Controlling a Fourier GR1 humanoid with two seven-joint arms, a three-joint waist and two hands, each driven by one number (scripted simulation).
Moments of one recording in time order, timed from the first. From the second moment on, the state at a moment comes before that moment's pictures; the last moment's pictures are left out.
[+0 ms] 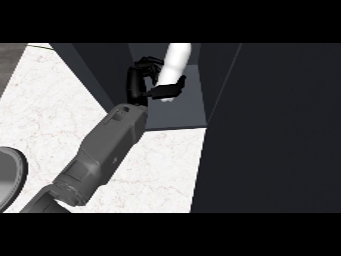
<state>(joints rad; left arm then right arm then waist) -1.02 0.00 -0.29 -0.31 0.56 0.64 -0.59 0.28 -0.35 0.58 -2.48 0.03 -0.28 0.13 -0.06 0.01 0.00</state>
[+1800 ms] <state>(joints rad) -1.15 0.00 -0.20 -0.22 0.57 0.26 -0.70 0.27 -0.35 0.50 -2.48 -0.01 -0.21 0.13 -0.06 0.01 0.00</state>
